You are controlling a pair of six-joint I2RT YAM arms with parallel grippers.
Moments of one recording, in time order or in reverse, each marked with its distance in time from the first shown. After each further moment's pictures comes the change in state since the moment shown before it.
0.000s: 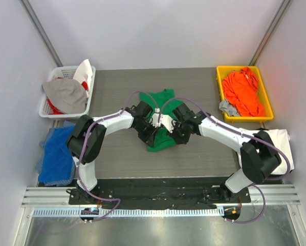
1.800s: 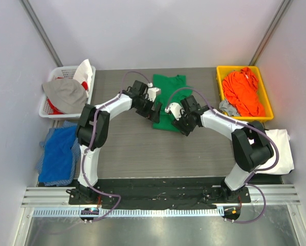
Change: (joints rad) left arm 0.133 0.216 0.359 0.060 -0.068 -0.088; right arm -0.152 0.097 0.023 0.151 0.113 0.026
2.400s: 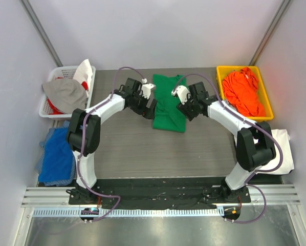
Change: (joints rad) left arm 0.037 -0.157 -0.094 0.032 -0.058 0.046; right arm -0.107 0.022 0.187 0.014 0.045 0.000
